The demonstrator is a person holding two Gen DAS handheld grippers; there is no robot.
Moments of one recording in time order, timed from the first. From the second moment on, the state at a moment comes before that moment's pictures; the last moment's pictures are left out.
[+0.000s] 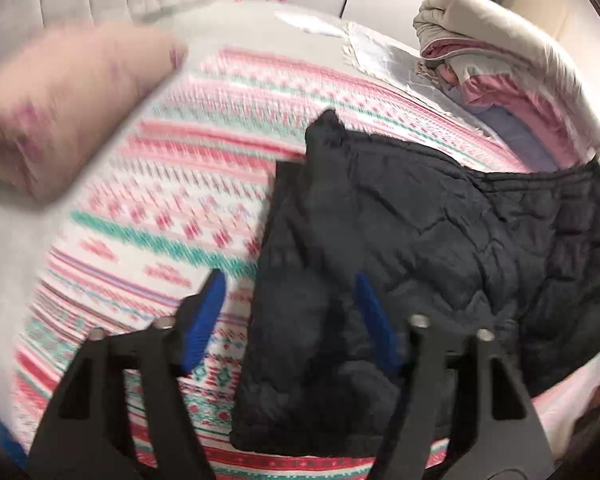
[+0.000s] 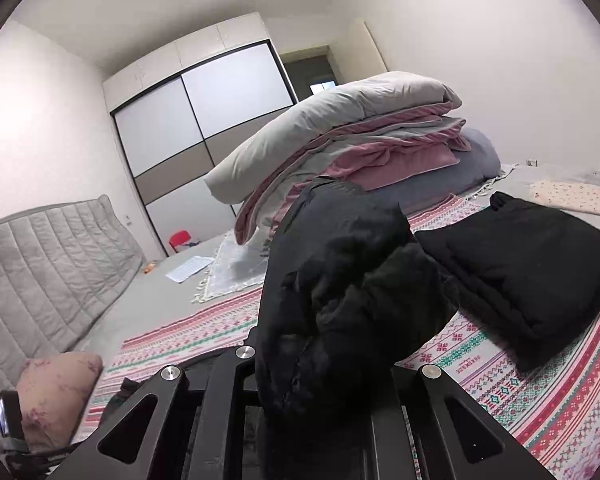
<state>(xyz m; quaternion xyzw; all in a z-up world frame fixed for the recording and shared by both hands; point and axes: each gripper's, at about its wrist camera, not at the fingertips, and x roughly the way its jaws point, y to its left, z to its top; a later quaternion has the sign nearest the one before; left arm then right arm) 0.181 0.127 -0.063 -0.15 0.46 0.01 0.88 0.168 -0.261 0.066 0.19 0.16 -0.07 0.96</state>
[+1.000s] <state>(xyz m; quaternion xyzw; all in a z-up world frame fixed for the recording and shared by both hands) 0.200 0.188 -0.101 -0.37 0.49 -0.10 0.79 0.214 0.021 -0.023 -0.16 0.32 0.30 0.89</state>
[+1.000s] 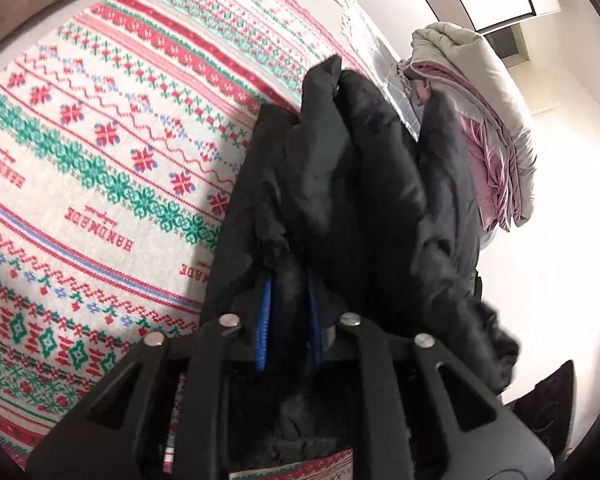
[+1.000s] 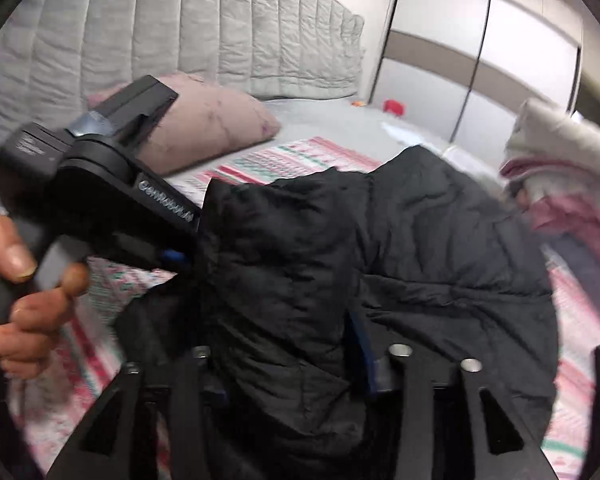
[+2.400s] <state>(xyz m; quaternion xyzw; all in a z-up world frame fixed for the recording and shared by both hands) 0.222 0.138 -0.046 -0.19 0.42 0.02 0.89 0.228 -0.027 -0.063 -0.04 0.43 0.29 0.85</state>
